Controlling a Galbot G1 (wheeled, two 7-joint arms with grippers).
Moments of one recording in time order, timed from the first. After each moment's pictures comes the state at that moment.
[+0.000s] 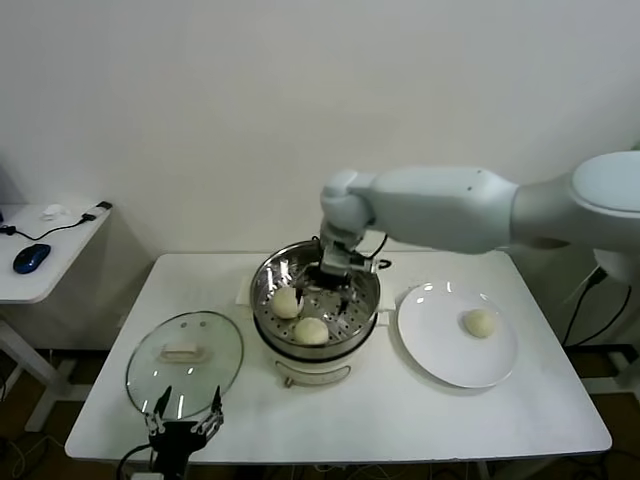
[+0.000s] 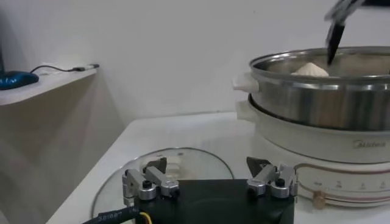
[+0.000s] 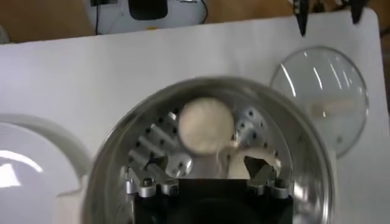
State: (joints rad) left arm 1.84 -1.47 -0.55 -2.17 -0.03 0.15 -0.12; right arm 0.81 1.23 -1.60 1.24 0.30 0.45 -1.04
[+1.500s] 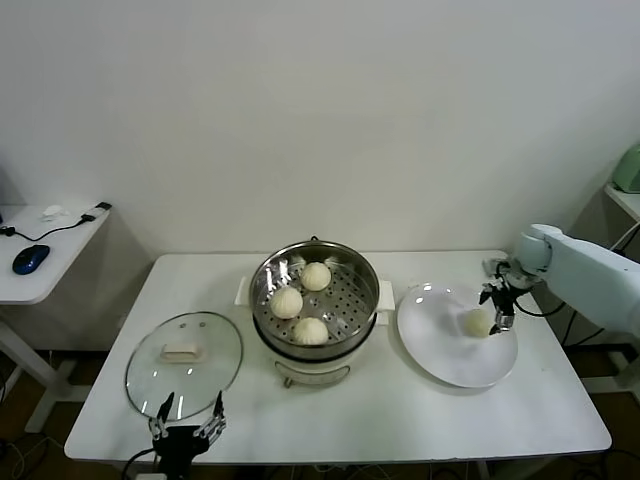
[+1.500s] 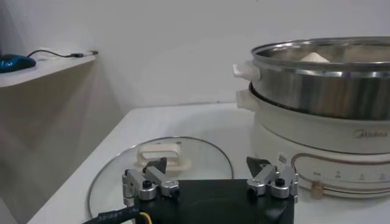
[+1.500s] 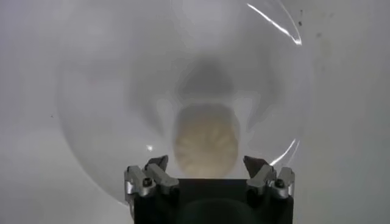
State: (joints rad) left arm 1.83 -1.50 -0.56 -2.14 -0.03 0.16 -0.10; right arm 0.23 0.85 -1.25 0.73 0.20 -0.04 -1.04
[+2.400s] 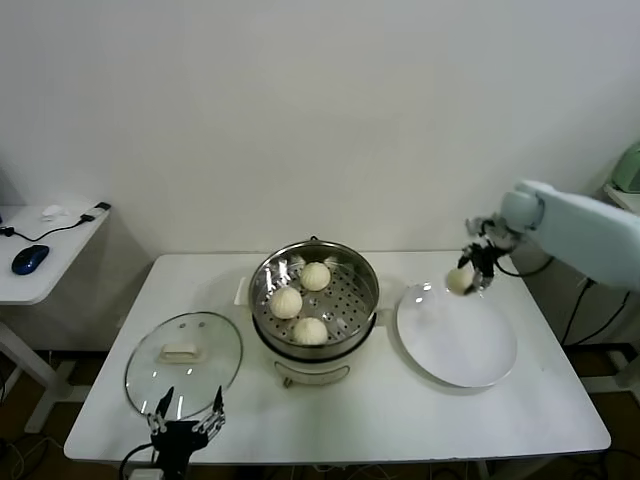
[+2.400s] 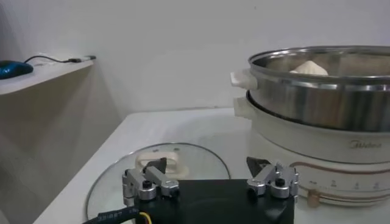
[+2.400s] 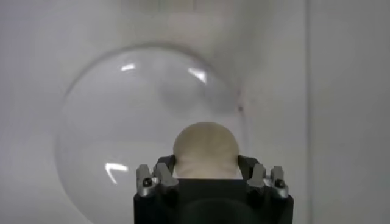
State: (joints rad) left arm 1.83 -1.49 -0.55 -2.18 -0.05 0.19 -0.10; right arm 0.66 0.88 -1.52 1.00 0.52 -0.14 -1.05
